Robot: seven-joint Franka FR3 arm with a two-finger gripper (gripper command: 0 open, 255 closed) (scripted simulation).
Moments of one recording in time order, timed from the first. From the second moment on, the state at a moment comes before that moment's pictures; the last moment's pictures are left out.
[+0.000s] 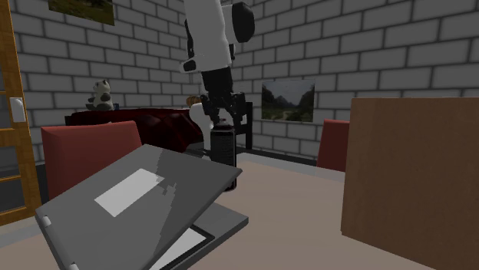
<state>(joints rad) -0.14 0.16 0.07 -1.71 0.18 1.69 0.76</state>
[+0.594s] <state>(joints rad) -0.14 0.16 0.07 -1.62 0.18 1.60 0.78</state>
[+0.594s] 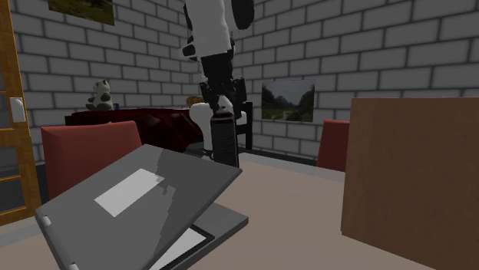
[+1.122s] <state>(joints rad) -0.14 0.17 0.07 -1.51 0.18 1.50 0.79</state>
